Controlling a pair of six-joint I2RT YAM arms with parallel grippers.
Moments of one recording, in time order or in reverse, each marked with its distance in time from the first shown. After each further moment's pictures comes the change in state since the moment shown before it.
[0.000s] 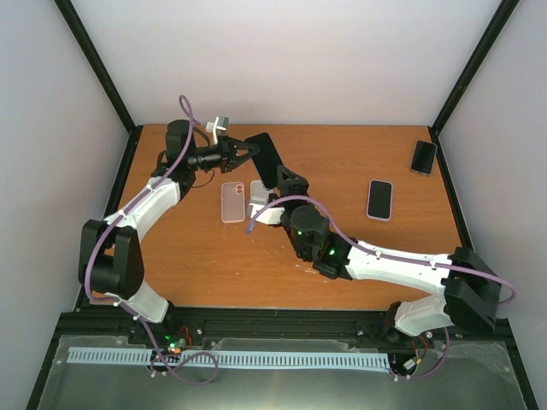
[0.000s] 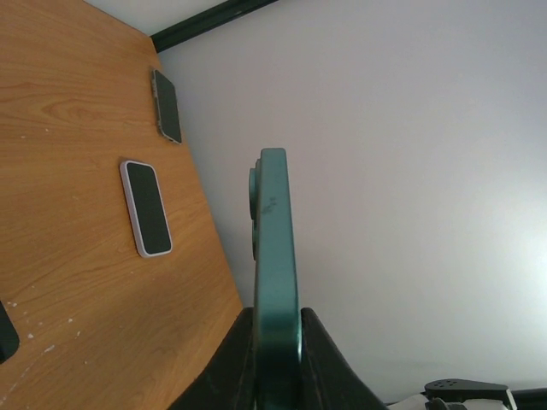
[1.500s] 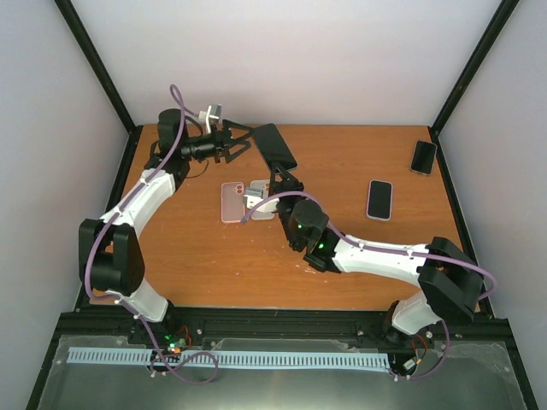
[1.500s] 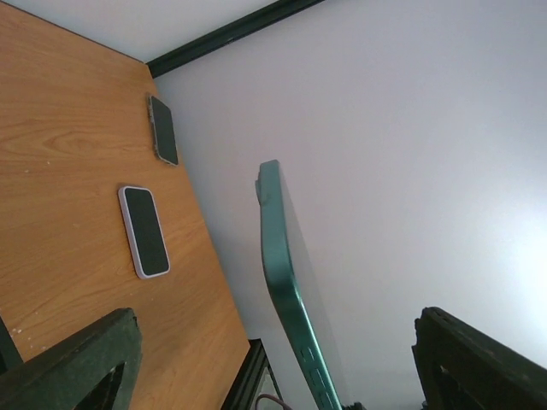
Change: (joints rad) left arm 0.050 0.023 0.110 -0.071 0.019 0.026; right arm -0.059 0.105 0.047 0.211 -0.003 -0.235
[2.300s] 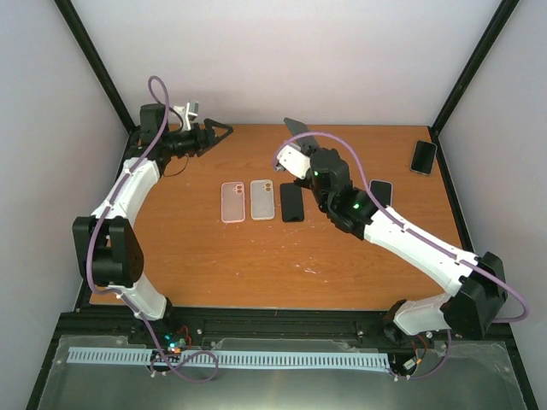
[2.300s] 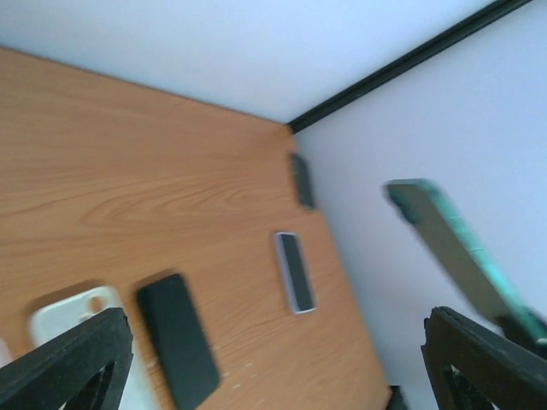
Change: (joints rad) left arm 0.142 0.057 0.135 -0.470 -0.202 0.521; right arm -0.250 -0.130 0.307 -0.866 -0.194 0.722
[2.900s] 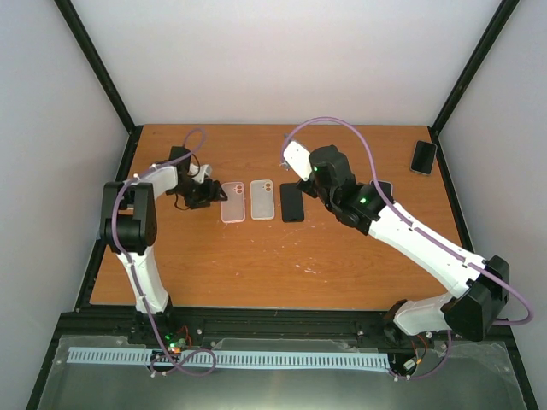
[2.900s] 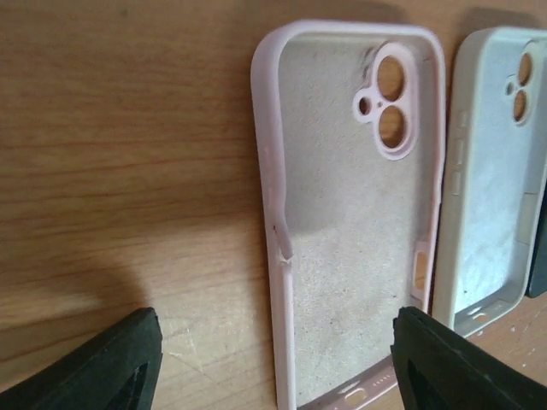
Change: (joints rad) left arm -0.003 0.315 -0.107 -0.345 -0.344 0.354; right arm -0.007 -0.003 0.078 -0.252 -0.082 0.273
